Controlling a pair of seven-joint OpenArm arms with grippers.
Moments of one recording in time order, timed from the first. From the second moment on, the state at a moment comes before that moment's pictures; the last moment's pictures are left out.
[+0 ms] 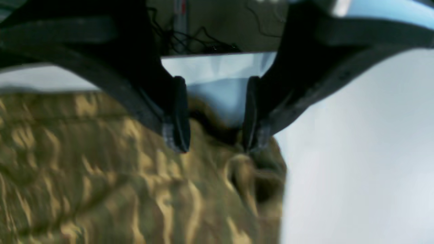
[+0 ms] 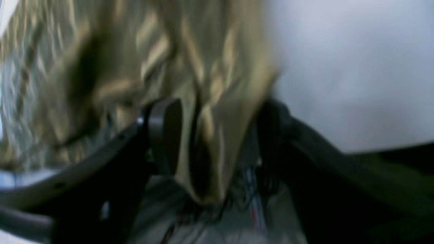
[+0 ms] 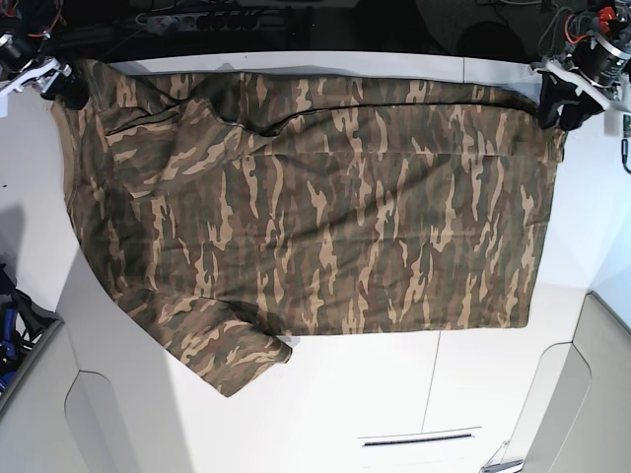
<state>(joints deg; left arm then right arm) 38.2 -13.8 -45.2 108.9 -42.4 -31.7 40.8 -26.8 9.7 51.2 93.9 54.7 34.3 -66.2</state>
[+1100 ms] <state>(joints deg) -0.8 -31.4 -28.4 73.0 -33.9 -25.1 35.2 12.3 18.9 30.7 63.7 28.0 32.6 -39.9</state>
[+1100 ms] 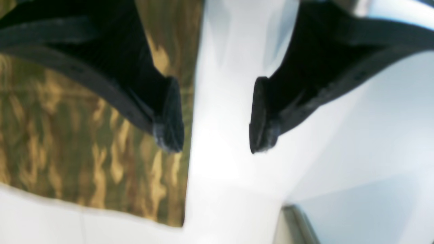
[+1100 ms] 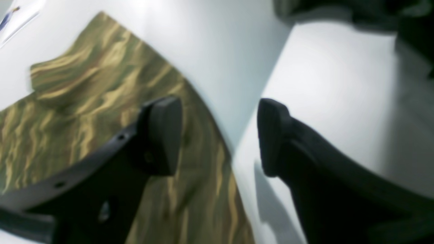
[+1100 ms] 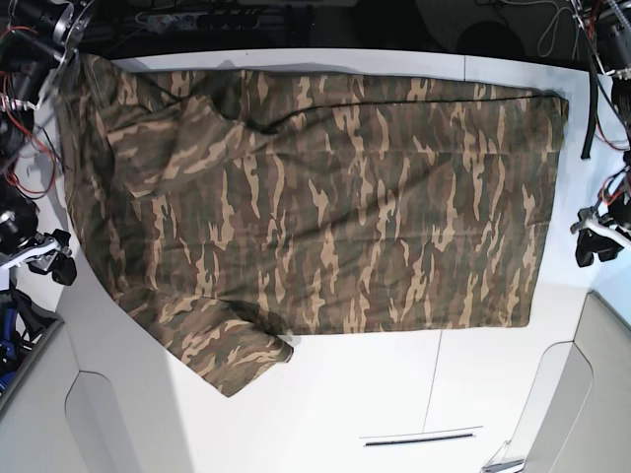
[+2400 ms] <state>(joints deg) -23.7 -27.1 -10.5 37.4 -32.1 -26.9 27.0 25.7 14.5 17.7 37.4 21.2 34.1 -28.9</state>
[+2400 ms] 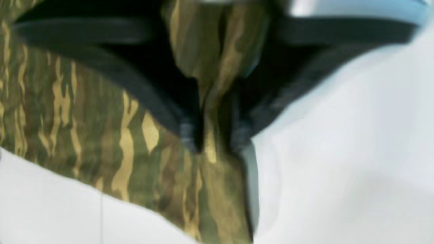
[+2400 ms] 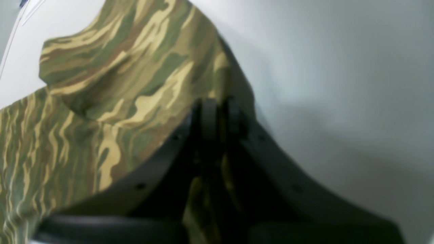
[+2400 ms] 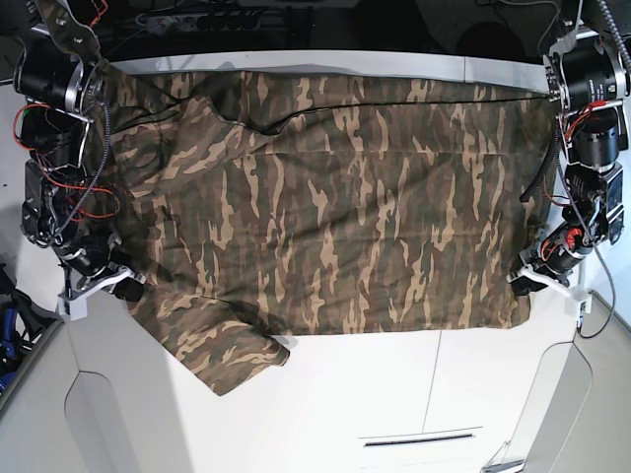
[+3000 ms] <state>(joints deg) -22.3 -32.3 -10.3 47.4 -44.8 -35.5 43.5 19.9 14.6 17.5 56.9 35.0 34.1 -51.0</state>
